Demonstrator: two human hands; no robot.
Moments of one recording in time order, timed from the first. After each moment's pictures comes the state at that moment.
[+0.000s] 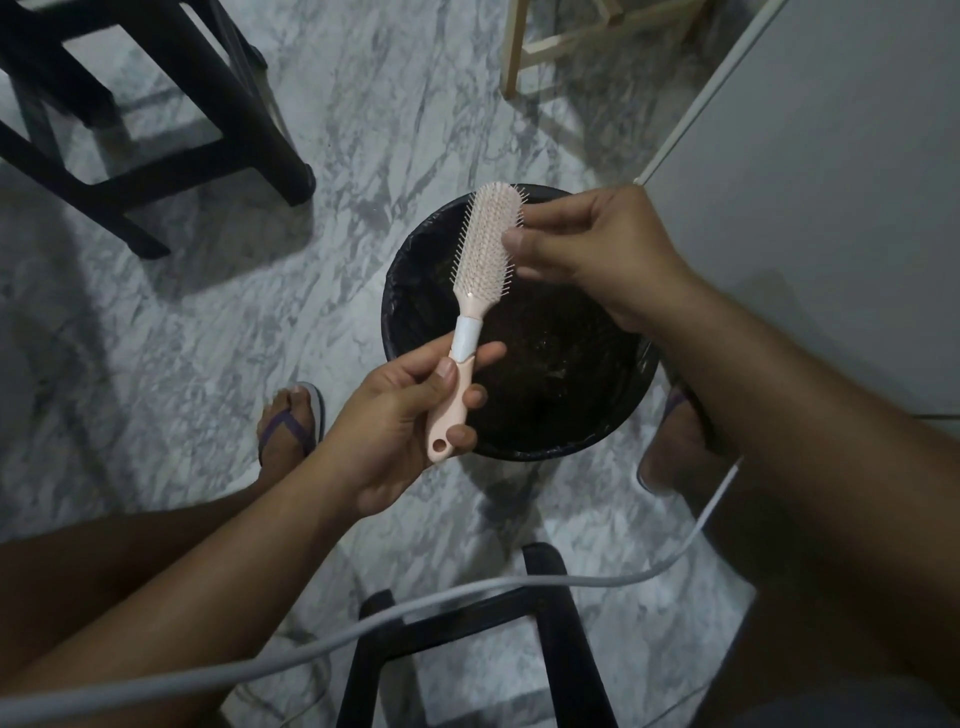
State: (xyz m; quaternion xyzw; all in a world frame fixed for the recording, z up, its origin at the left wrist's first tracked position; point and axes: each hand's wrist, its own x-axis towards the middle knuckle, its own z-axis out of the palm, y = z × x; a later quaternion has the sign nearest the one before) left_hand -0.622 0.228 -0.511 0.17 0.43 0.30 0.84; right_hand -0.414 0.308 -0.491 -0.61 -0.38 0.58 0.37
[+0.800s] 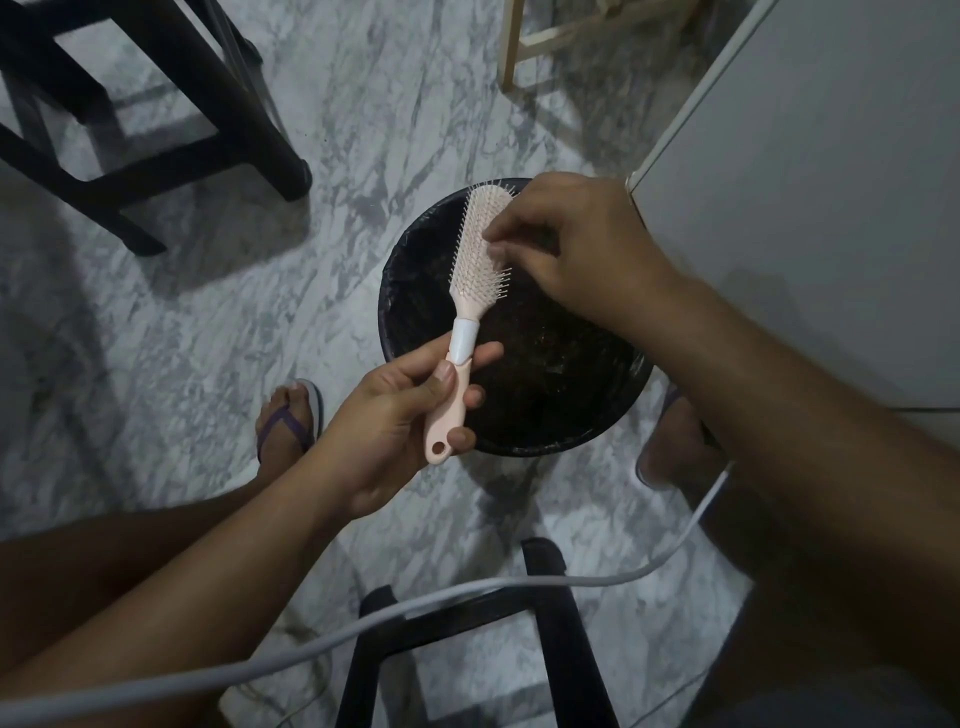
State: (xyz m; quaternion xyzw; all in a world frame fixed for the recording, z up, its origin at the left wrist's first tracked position) left_hand -0.624 0.225 -0.512 0.20 0.42 0.29 0.84; right_hand -0.411 0.312 -0.501 -0.55 -0.76 0.24 0.24
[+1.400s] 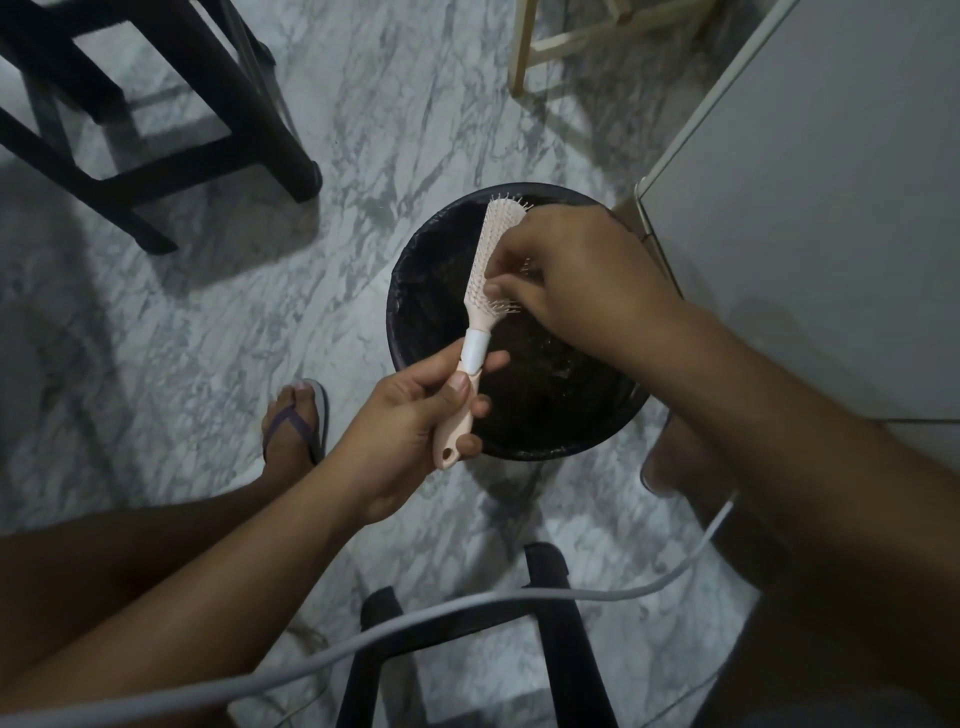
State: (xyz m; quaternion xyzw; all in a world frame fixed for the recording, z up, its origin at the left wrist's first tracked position) left_hand -0.622 0.221 -0.519 0.23 0.45 0.27 0.82; right_hand -0.428 0.300 -0.487 -0.59 -0.77 0.22 0.11
